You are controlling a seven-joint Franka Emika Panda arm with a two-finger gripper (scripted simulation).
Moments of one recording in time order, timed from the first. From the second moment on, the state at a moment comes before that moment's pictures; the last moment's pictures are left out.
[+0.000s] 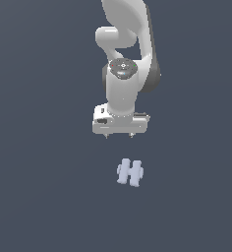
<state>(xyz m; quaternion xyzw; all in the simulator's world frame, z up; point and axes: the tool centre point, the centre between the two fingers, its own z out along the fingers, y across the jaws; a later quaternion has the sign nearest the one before) 0.007 0.012 0.171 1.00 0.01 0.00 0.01</state>
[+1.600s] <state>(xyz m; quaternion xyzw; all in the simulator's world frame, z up) 0.056 0.037 0.144 1.00 -0.03 -0.02 0.05</state>
